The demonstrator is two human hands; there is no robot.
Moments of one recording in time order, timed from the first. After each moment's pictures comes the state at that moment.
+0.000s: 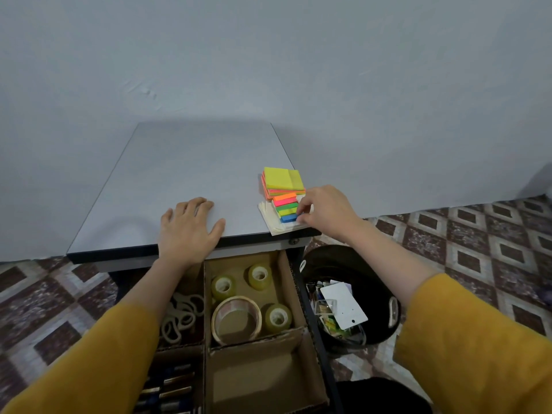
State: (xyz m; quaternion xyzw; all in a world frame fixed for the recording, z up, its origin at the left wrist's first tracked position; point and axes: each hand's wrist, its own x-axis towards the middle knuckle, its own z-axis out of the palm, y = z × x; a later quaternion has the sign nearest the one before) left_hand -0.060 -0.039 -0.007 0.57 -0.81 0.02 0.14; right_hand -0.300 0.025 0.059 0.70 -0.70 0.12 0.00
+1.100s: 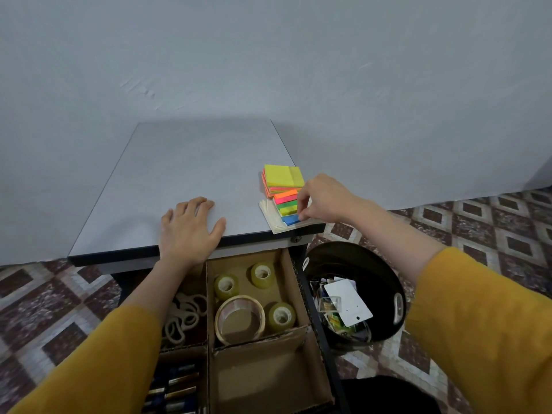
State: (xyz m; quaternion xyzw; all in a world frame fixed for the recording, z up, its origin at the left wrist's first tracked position) left_hand -0.062 -0.041 -0.008 0.58 -0.80 0.04 0.14; right_hand -0.300 0.013 0.078 0.73 -0.67 0.05 -0.06
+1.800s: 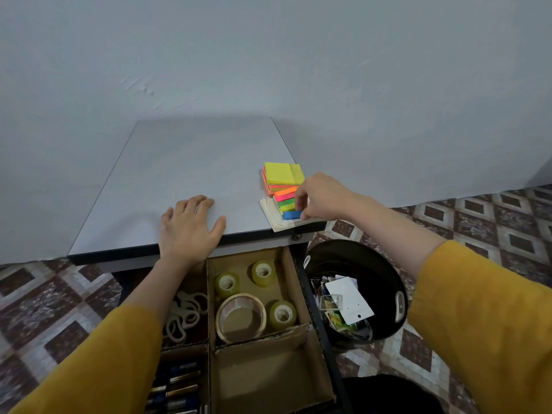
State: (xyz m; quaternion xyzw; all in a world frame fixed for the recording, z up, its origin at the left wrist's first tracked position) left_hand -0.062 -0.041 -0.009 0.58 -0.80 0.04 0.14; right_hand -0.299 0.009 0.078 0.74 -0.67 0.04 -0.07
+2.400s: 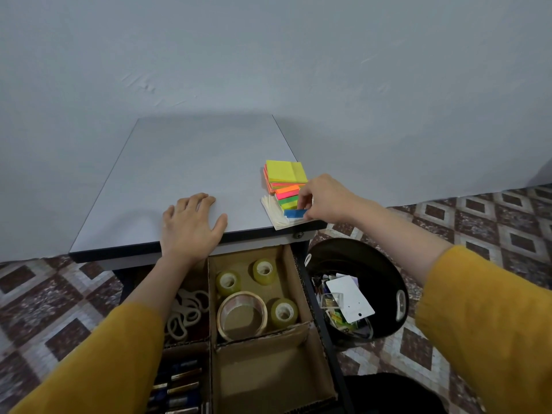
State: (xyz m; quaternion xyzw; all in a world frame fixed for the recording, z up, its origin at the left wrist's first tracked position) left_hand -0.062 -0.040 -0.008 0.57 -0.80 0.03 0.15; right_hand -0.300 0.014 0.070 0.72 -0.68 0.09 -0.10
